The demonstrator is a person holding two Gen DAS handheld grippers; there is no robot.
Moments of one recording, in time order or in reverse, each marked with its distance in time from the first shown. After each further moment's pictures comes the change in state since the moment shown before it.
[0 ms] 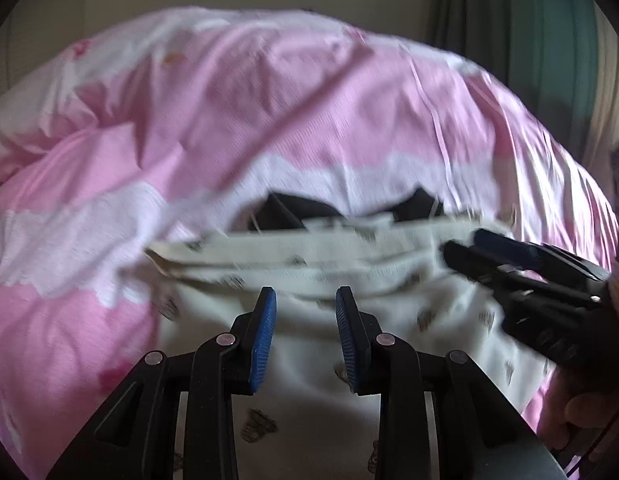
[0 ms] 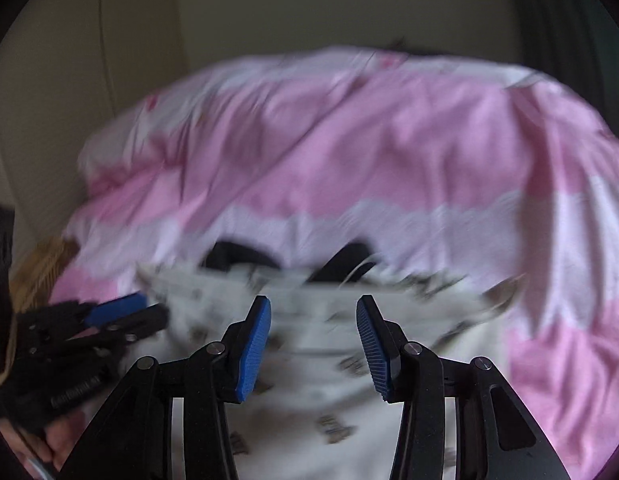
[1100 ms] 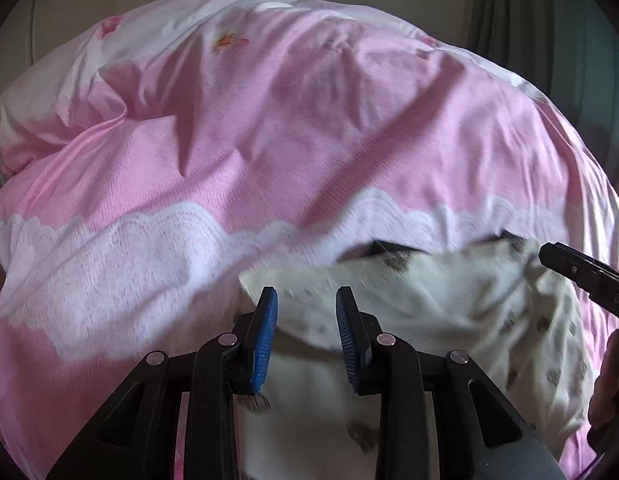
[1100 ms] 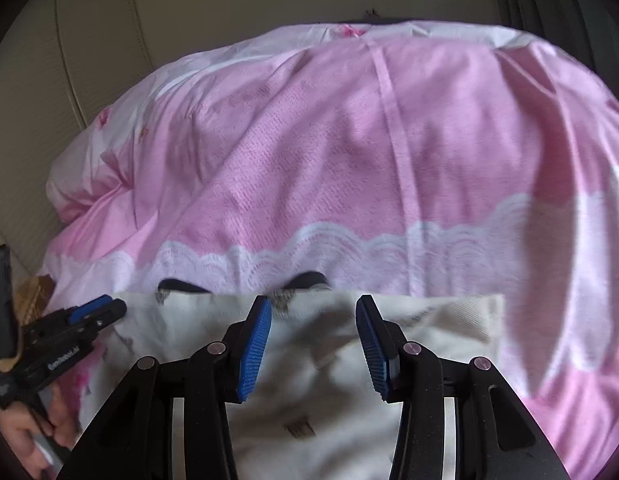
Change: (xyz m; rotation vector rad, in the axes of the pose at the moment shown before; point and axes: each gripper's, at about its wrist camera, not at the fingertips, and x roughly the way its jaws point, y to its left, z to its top) left arm 0.032 0.061 0.043 -0.088 -0.011 0.089; right arm 0.023 -0.052 0.040 0.100 0.015 -0.049
